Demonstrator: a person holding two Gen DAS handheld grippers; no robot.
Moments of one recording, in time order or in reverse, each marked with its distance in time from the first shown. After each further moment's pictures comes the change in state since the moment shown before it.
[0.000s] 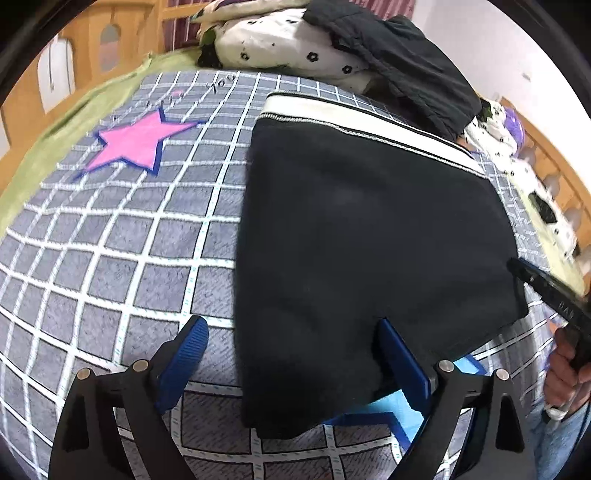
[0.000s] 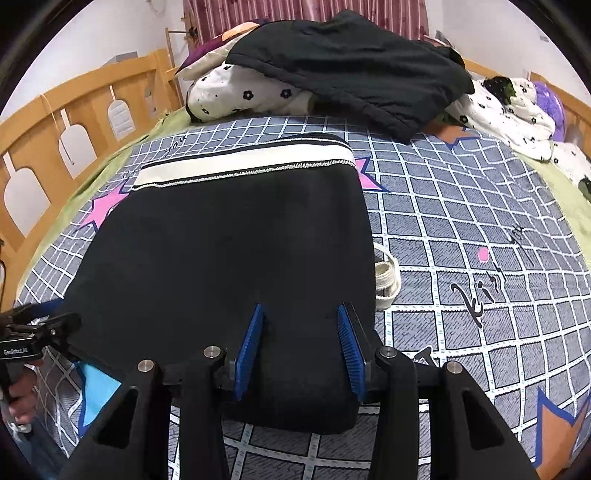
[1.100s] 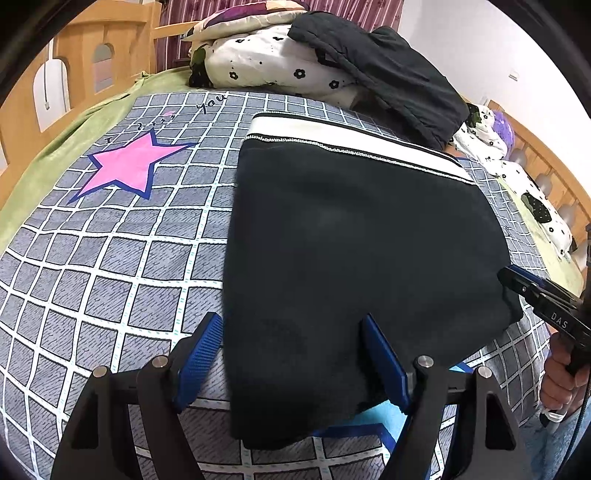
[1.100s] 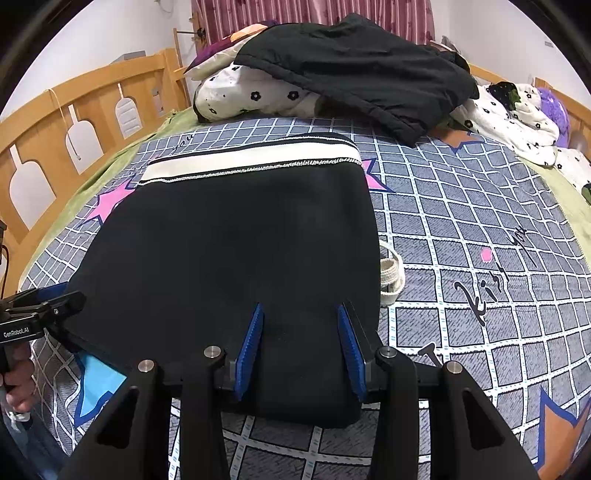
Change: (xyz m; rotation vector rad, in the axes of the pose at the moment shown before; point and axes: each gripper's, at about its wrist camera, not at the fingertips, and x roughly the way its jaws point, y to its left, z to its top) left arm -0.005 -0.012 0.001 0.052 -0.078 0.003; right arm -0.001 0.004 -0.008 -0.030 -0.021 0.008
